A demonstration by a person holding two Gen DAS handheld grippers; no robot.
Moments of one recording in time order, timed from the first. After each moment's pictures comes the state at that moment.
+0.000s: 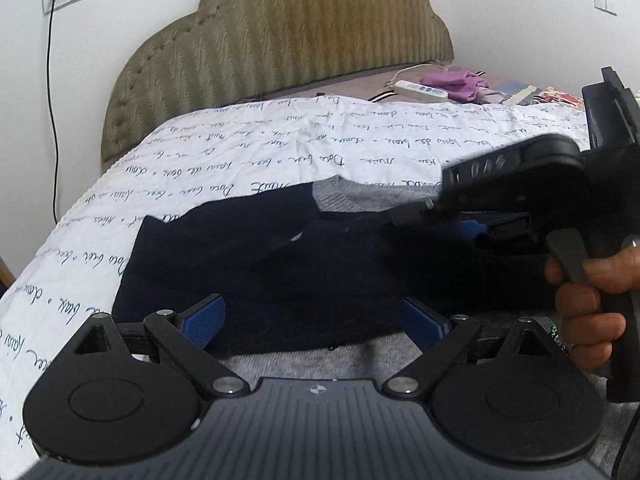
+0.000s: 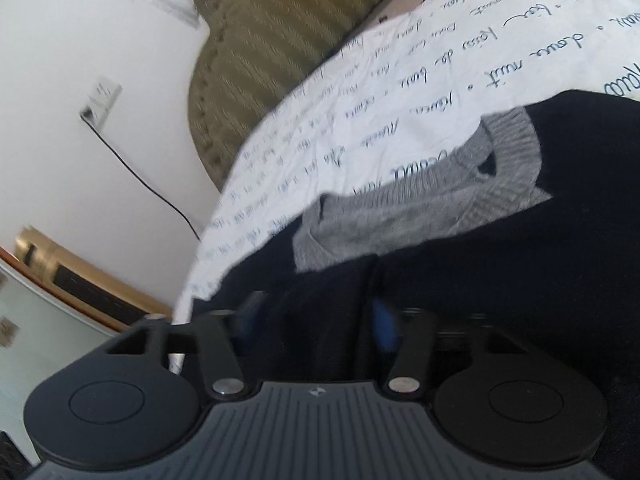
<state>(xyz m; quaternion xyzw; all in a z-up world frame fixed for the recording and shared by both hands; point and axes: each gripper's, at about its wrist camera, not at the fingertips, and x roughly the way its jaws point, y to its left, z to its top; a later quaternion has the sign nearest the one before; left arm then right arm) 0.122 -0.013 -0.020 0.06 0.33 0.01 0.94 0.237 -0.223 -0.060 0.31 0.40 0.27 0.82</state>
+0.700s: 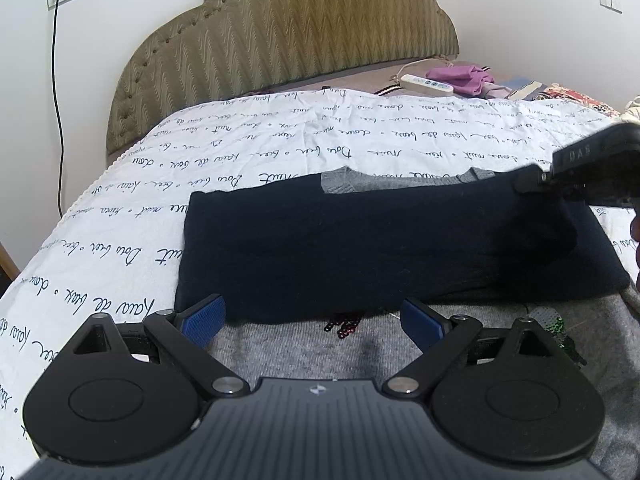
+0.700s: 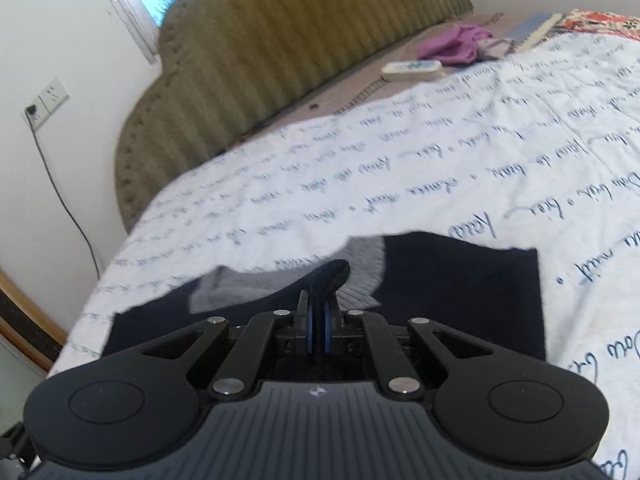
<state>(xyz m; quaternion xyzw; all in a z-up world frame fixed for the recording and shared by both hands) 0.118 -0.010 -0.021 0.07 0.34 0.01 0.94 0.211 -0.271 -0.025 0.20 0.34 0.13 0.91</state>
